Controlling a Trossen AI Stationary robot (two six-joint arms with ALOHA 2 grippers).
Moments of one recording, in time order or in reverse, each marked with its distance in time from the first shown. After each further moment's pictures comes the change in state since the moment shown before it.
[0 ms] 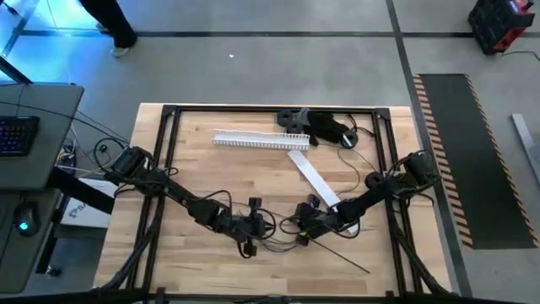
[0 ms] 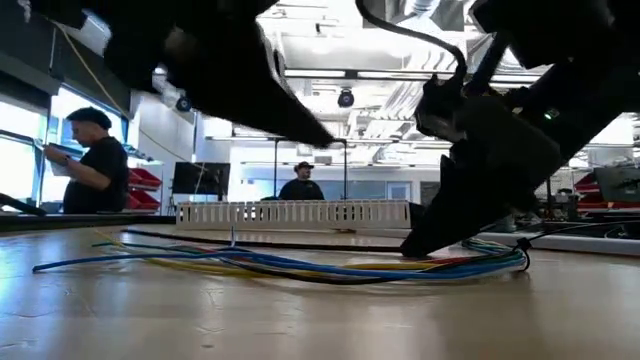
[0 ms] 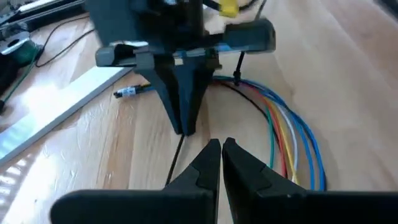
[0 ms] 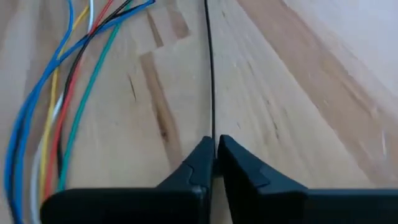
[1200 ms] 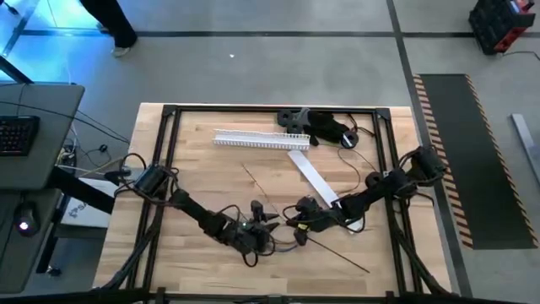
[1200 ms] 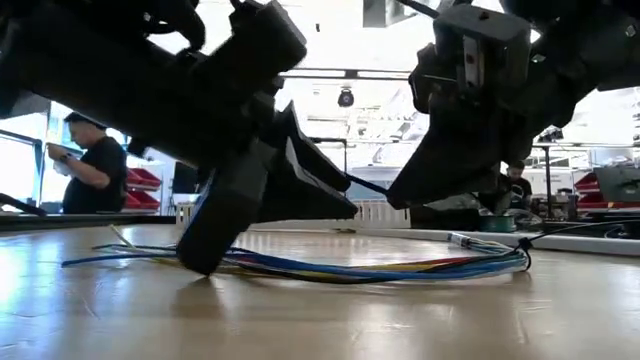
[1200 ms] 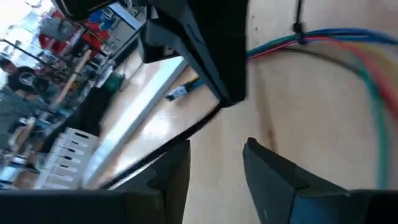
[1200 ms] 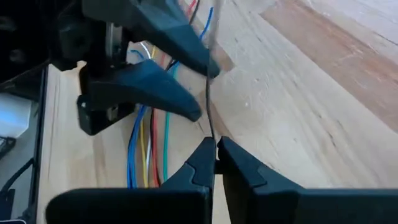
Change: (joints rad) left arm -0.070 0.257 0.002 0.328 -0.386 0.235; right arm -0.045 -0.123 -0.003 0.104 -0.096 0.146
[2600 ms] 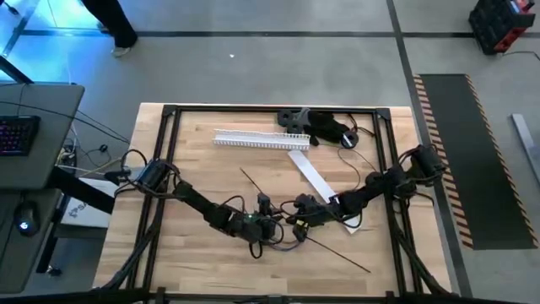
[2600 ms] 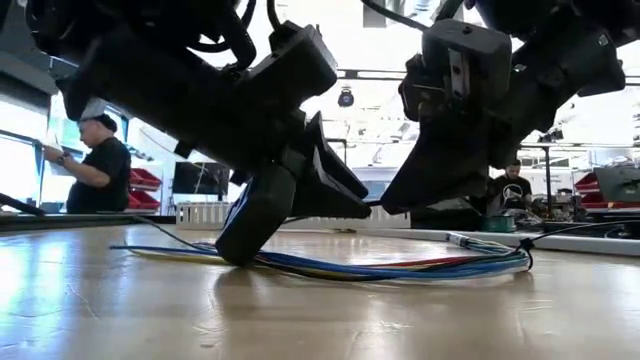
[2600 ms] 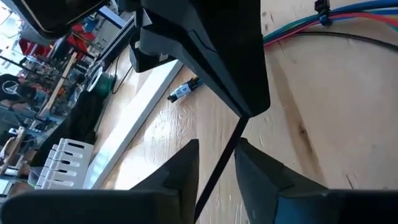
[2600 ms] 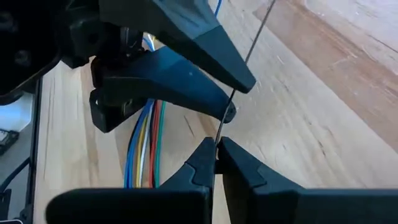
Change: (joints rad) left arm 0.111 0.000 0.001 -0.052 0.099 0.143; right arm -0.046 -0.001 0.001 -0.010 -0.076 -0.020
